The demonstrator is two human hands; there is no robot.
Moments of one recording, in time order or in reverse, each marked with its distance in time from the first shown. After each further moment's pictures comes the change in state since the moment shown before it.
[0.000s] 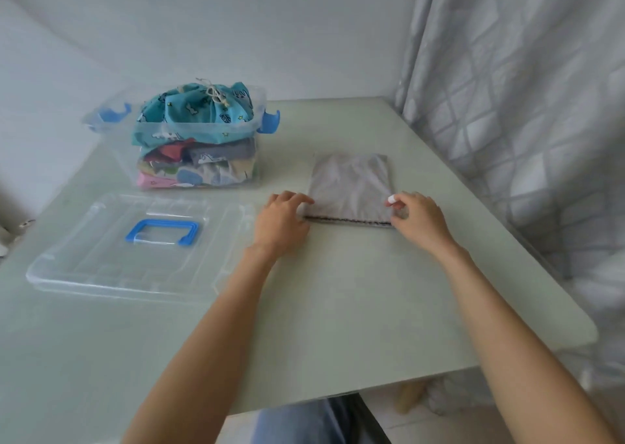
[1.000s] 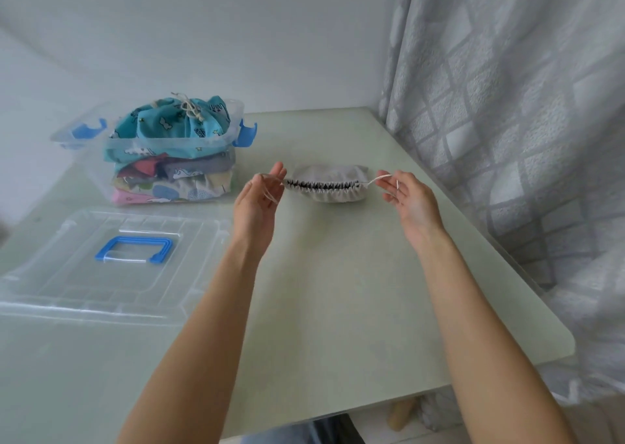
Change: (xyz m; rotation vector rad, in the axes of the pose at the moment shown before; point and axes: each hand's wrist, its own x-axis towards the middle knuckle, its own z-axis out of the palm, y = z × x) left_hand 0.027 0.031 -0.017 -1.730 0.232 -0.223; right_hand 0.026 -0.016 -0.033 1.463 0.126 0.279
